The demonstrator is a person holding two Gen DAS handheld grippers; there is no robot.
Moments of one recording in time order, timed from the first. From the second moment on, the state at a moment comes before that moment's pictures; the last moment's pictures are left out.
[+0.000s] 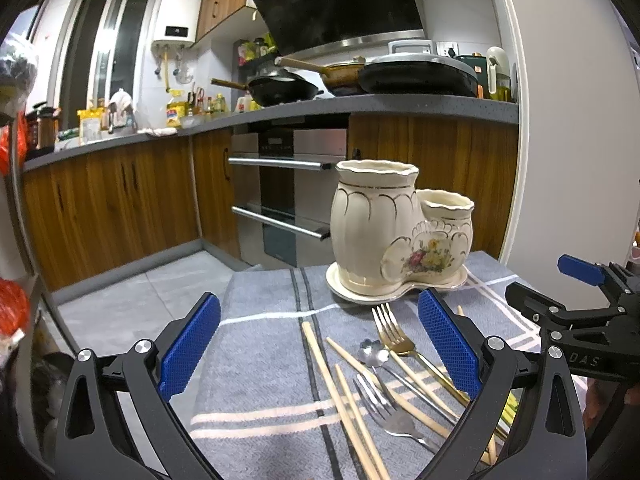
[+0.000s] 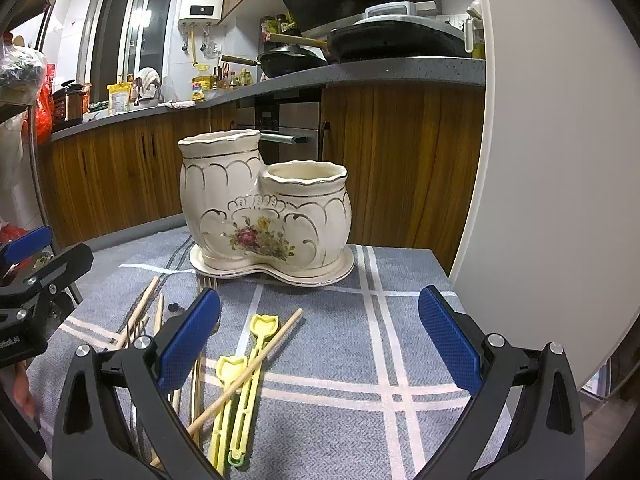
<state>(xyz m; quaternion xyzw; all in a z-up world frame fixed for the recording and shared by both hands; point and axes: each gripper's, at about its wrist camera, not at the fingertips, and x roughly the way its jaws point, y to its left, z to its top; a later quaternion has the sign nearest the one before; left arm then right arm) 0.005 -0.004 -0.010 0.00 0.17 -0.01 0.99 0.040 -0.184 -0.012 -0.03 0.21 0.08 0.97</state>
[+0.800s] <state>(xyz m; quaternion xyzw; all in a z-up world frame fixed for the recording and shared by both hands) 0.016 0.031 -0.002 -0.01 0.21 0.03 0.98 0.056 -0.213 -0.006 -0.01 0.28 0.15 0.95</state>
